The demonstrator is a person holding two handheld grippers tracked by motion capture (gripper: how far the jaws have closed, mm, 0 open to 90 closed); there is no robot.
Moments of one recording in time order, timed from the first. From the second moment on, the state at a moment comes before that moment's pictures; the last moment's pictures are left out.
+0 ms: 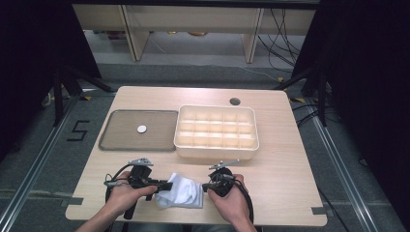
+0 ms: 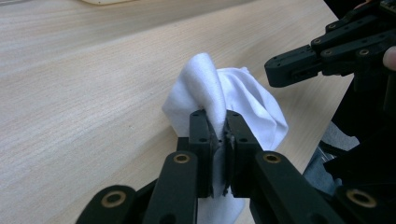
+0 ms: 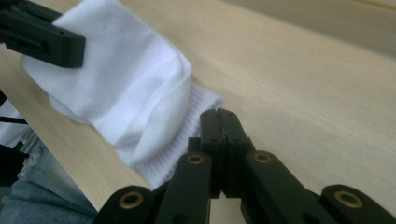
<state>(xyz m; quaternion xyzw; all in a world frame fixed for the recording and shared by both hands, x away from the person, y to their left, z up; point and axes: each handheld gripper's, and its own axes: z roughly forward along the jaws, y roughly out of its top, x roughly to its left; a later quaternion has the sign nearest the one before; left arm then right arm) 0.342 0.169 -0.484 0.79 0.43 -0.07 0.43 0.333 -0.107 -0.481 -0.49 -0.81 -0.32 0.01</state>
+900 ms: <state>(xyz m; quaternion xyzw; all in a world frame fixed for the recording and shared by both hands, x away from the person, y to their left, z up) 0.344 0.159 -0.482 0.80 0.43 -0.06 0.41 0.323 -0.091 -0.492 -0.48 -0.82 -0.31 0.00</state>
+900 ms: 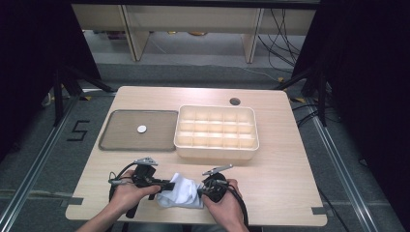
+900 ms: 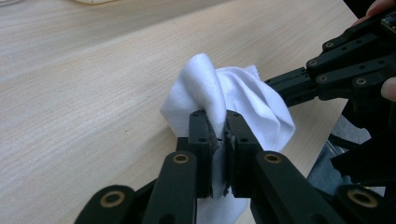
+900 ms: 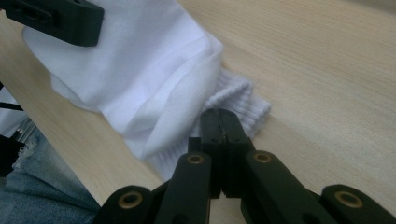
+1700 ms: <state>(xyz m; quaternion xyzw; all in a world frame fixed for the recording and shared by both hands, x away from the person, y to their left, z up) 0.349 0.151 -0.479 0.82 0.42 -0.06 0.40 0.325 -0.098 -0.493 -0.50 -0.82 -0.30 0.01</state>
